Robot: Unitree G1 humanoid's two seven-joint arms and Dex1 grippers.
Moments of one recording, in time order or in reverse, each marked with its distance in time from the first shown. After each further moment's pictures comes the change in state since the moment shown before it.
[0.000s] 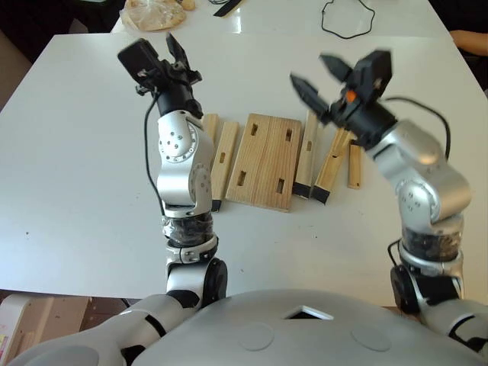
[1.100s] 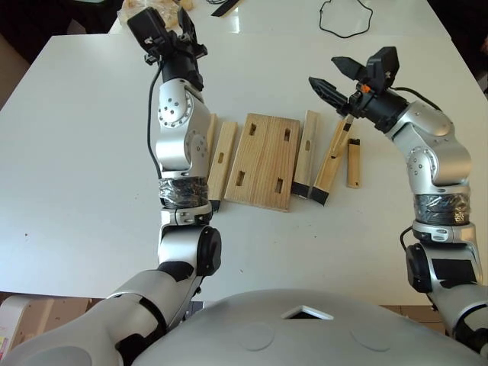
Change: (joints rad) left arm -0.252 0.084 0.104 0.487 -0.105 -0.146 -0.220; right arm -0.283 -0.102 -0.089 0.637 -0.119 -0.391 0.389
